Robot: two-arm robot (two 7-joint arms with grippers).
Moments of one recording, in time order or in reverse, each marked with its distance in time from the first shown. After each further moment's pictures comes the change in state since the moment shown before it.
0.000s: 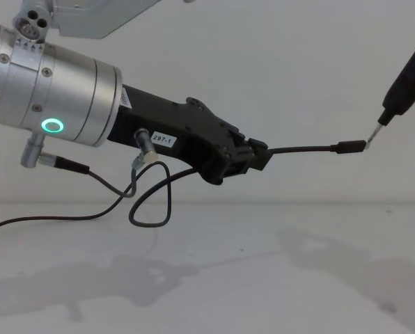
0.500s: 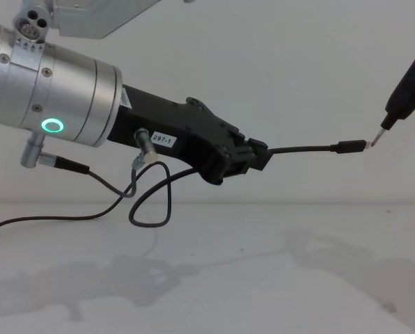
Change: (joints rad) left arm 0.000 0.000 0.000 0.000 0.000 0.000 0.000; right arm 0.001 0.011 -0.007 0.007 0.000 -0.009 -0.016
